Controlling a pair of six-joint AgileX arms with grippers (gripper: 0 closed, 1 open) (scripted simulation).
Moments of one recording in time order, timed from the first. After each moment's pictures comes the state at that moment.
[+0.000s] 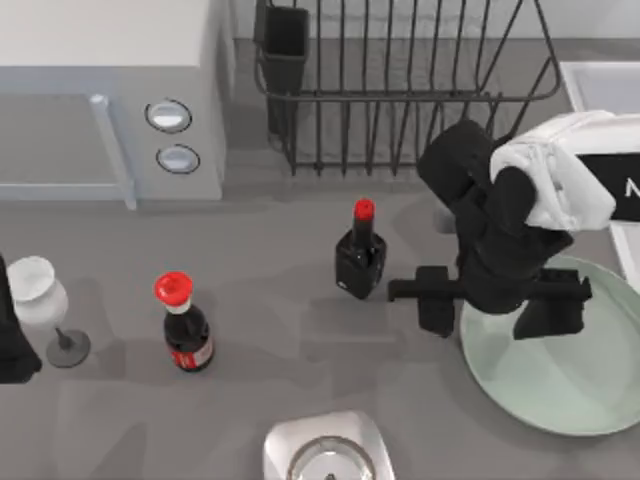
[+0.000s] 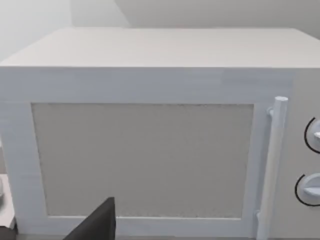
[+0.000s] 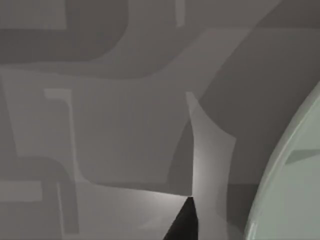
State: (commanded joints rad) left arm 0.00 0.00 0.00 0.00 0.00 0.00; right arm 0.57 2.05 1.20 -0.72 0.00 0.59
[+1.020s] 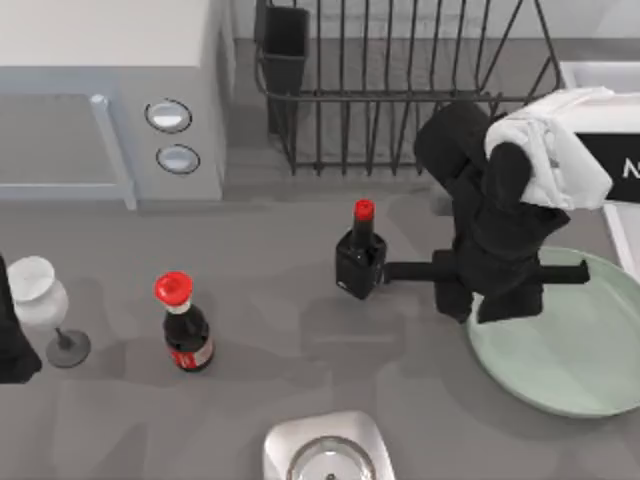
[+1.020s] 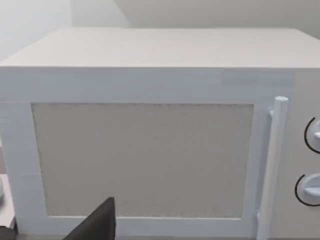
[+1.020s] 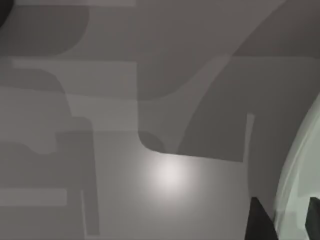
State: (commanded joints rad) left arm 0.00 0.00 0.00 0.00 0.00 0.00; right arm 0.56 1.96 1.27 -0.80 0.02 0.58
